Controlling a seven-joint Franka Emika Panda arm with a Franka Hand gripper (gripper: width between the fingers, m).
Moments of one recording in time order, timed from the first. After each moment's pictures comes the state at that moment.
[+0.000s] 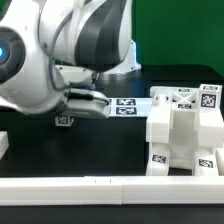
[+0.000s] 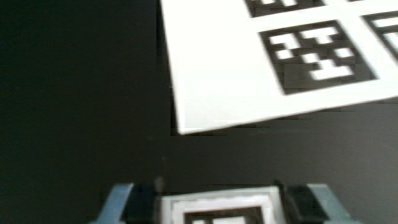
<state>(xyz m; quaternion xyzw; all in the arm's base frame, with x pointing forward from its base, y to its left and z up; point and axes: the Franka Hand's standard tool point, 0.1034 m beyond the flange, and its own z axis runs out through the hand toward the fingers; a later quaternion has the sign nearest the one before) 0.429 -0.108 0.037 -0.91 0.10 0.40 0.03</state>
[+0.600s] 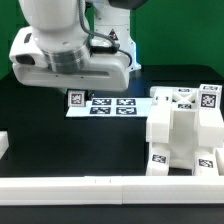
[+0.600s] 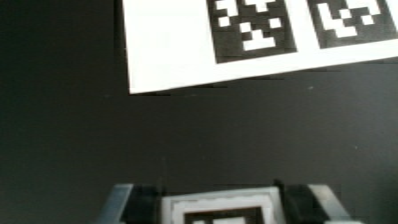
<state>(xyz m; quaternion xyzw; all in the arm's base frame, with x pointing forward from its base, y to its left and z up) 0.443 -0.091 0.061 -0.97 0.09 0.24 0.01</state>
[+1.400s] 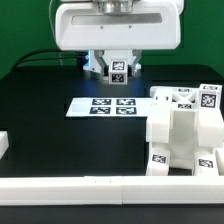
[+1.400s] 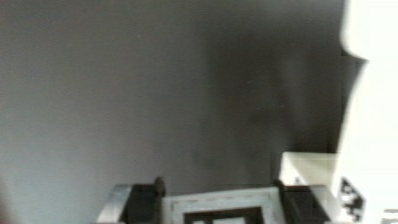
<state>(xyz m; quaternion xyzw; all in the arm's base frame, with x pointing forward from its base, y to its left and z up) 0.496 -0.021 0.118 -0.99 0.09 -0.07 0.00</state>
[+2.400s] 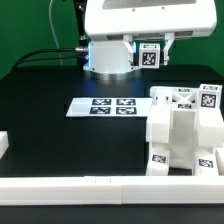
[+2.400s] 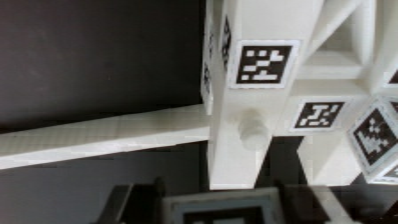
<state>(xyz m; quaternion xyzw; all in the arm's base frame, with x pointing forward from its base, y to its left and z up) 0.537 0.034 0.150 -0.96 0.09 -0.27 0.00</state>
